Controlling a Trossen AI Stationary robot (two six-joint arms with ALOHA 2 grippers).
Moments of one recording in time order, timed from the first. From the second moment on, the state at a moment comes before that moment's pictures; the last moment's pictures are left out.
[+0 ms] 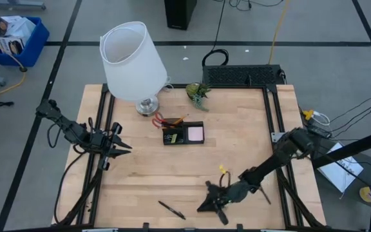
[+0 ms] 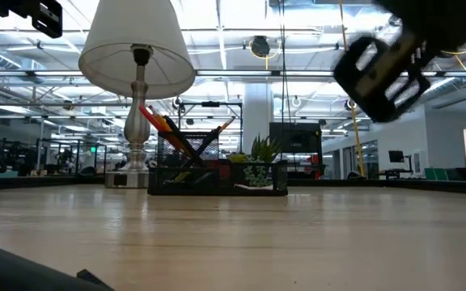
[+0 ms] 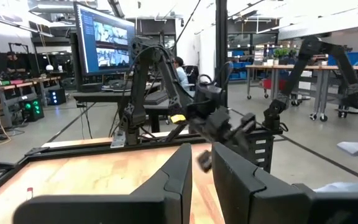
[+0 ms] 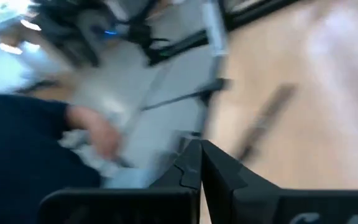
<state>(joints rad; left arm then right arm) -0.61 0.26 0.25 0.14 -0.37 0.07 0.67 1.89 0.77 0.90 0.22 0.60</state>
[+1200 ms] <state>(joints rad) -0.61 0.26 0.25 0.13 -0.37 0.07 0.50 2.28 1.54 0.05 -0.15 0.95</state>
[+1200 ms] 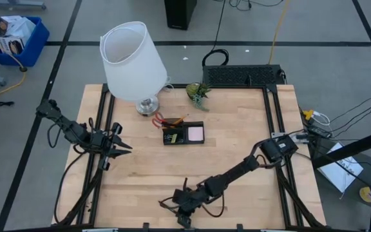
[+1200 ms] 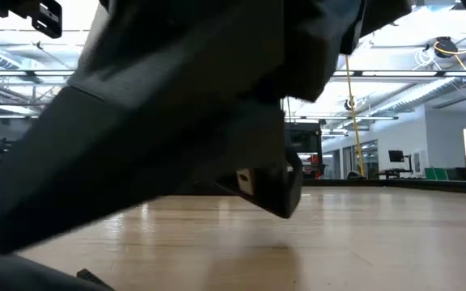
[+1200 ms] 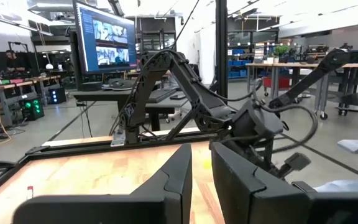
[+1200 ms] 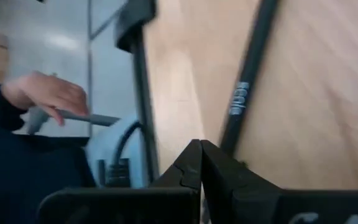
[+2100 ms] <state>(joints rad) -0.61 0.26 0.25 0.13 -0.37 0.07 0.51 2.35 1.56 0.10 -0.21 1.00</state>
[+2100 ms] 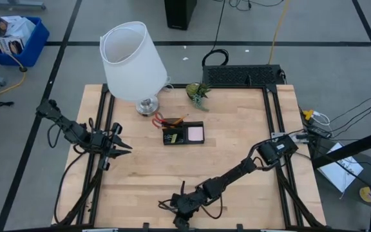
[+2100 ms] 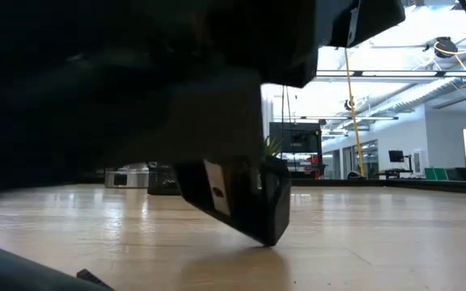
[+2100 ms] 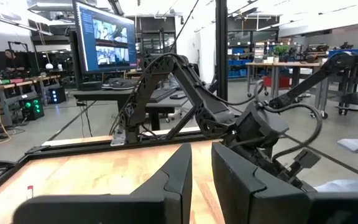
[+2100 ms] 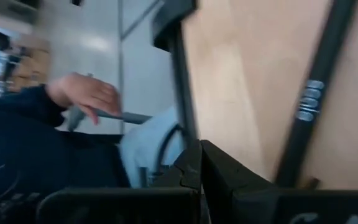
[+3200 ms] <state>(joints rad) -0.61 0.26 0.25 0.13 -0.37 0.07 0.44 2.28 1.65 -0.54 0.03 0.54</state>
